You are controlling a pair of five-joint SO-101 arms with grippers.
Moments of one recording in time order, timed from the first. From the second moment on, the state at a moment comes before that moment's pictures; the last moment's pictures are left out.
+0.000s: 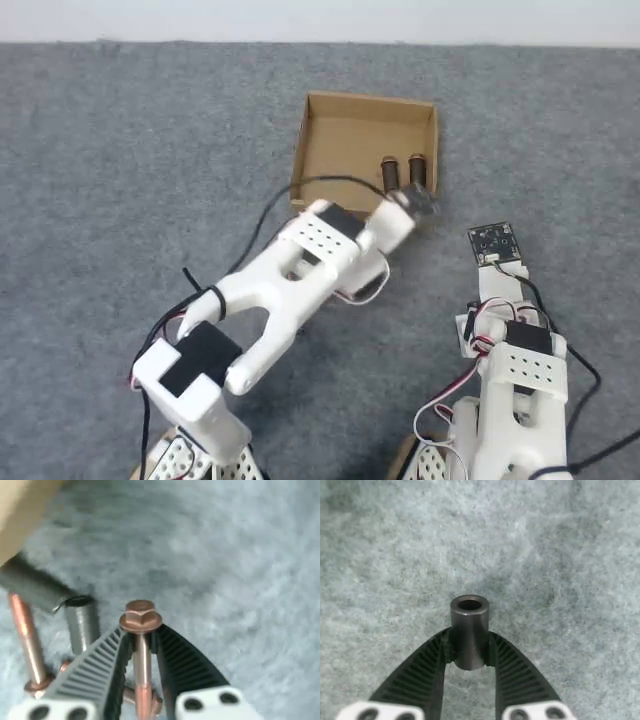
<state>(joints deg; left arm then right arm) 30.9 10.7 18.0 68.6 -4.9 10.3 -51.8 78.0 51.0 22.9</state>
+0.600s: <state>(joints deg) 15.1 -9.3 32.0 59.0 14.4 10.3 -51.8 78.0 51.0 21.9</state>
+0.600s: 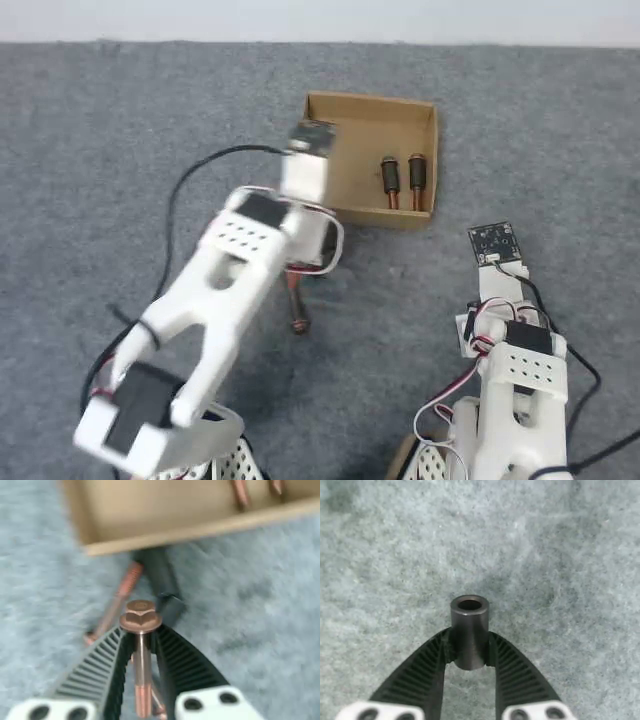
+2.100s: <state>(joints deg) -21.4 -17.6 58.6 35.1 16.4 -13.2 -51.8 88.0 -17.1 5.8</state>
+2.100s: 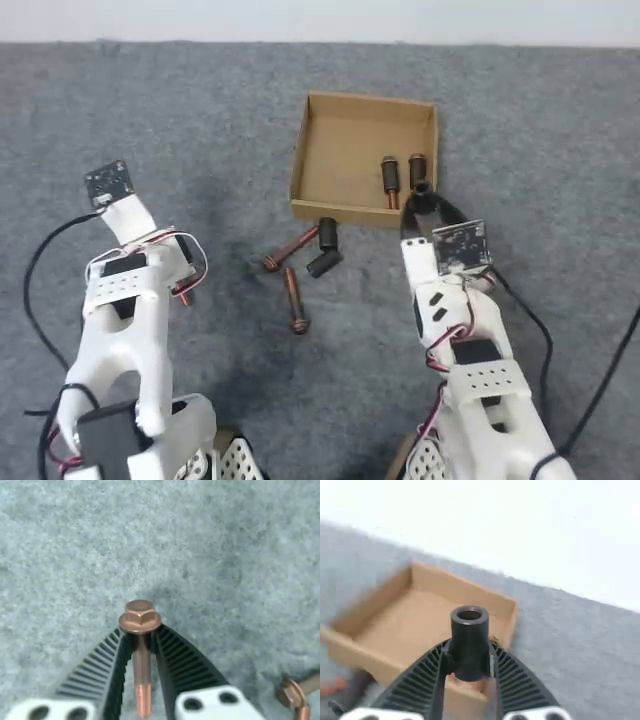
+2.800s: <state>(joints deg) -21.4 -17.6 58.6 35.1 16.4 -20.9 -18.6 70.9 -37.4 -8.8</state>
